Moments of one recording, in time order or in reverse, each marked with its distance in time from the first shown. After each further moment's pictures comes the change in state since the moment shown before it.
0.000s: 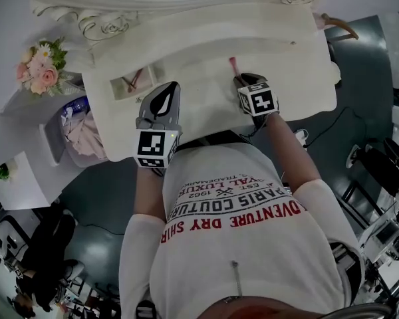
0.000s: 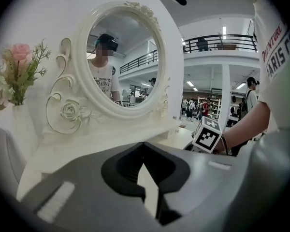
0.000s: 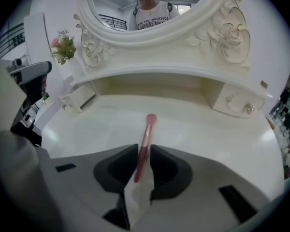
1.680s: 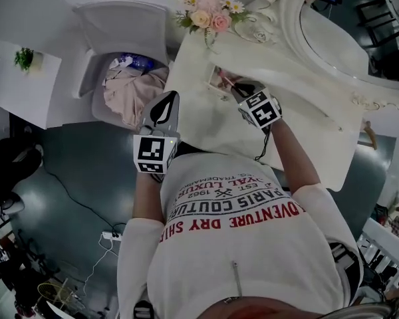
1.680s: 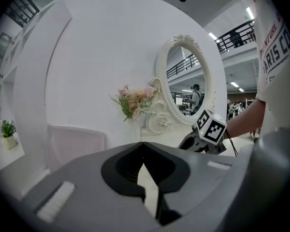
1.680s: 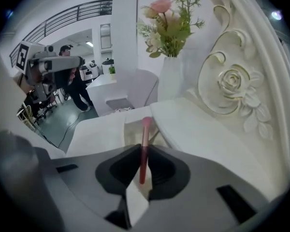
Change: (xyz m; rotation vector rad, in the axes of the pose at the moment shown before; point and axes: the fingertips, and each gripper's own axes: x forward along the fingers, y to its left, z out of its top) left arm -0.242 0.168 -0.034 -0.118 -0.098 0.531; right arm 0.046 0.302 0.150 -0.775 -0.083 0.400
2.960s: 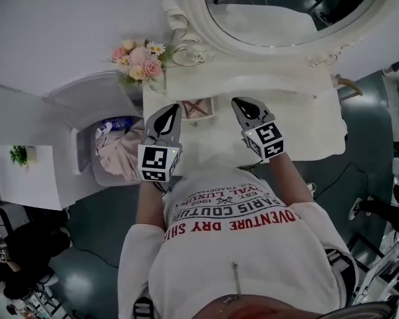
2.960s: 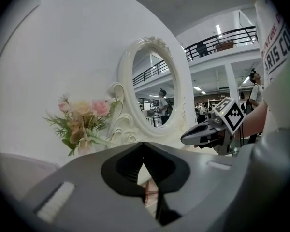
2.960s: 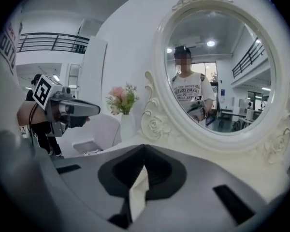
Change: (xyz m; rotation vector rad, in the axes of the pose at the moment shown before) left arm 0.076 -0.086 0.065 0.164 -0.083 -0.387; right arm -0.167 -0.039 0.001 0.285 -0.470 -0.434
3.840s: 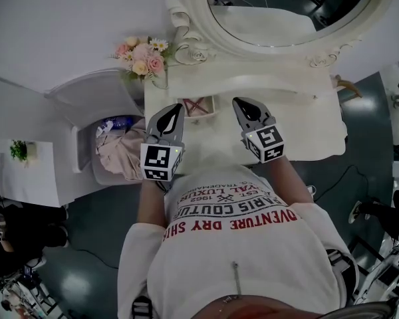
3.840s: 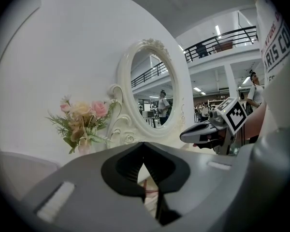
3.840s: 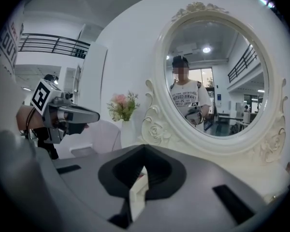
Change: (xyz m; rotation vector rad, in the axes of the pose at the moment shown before) left arm -0.007 -0.011 0.001 0.000 -0.013 0.000; right arm -0.014 0.007 0.011 0.010 -0.078 -0.037
